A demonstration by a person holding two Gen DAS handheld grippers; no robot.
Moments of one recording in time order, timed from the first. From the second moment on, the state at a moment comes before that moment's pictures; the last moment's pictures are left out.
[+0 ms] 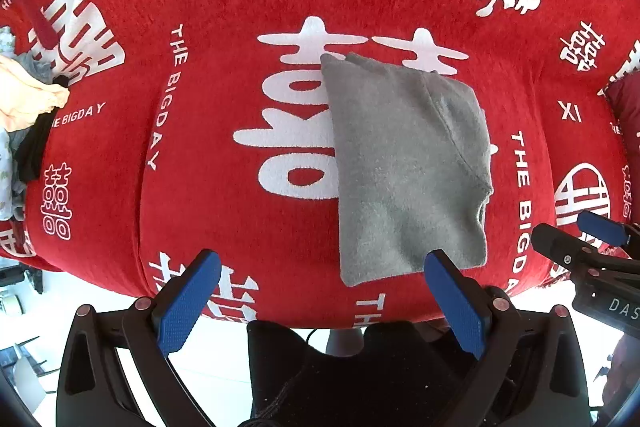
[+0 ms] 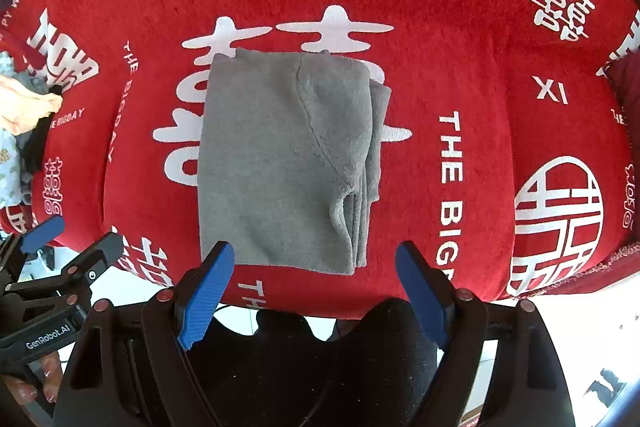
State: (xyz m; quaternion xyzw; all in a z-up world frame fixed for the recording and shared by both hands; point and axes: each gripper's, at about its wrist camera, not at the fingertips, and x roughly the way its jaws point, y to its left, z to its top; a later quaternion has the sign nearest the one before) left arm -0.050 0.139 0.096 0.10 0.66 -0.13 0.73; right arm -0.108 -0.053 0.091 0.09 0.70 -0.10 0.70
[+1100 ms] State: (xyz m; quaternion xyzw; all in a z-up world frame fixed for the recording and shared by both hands) left arm -0.054 0.144 0.094 0.11 0.65 -0.13 0.74; right arm -0.109 -0.047 0.084 0.08 0.70 -0.10 0.70
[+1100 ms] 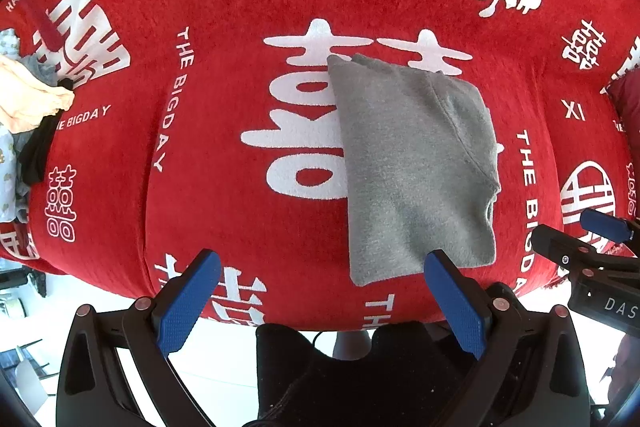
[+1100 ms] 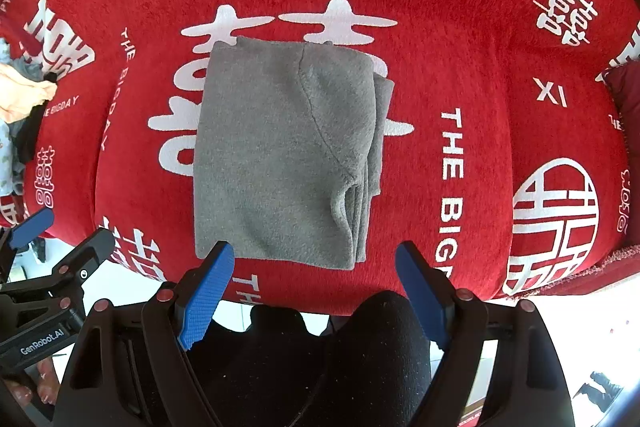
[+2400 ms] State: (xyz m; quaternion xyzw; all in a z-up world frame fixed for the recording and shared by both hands) left arm -0.053 0.142 0.094 0.13 0.64 -0.13 0.75; right arm -0.104 -0.047 0.084 0.07 0.70 -0.11 0.70
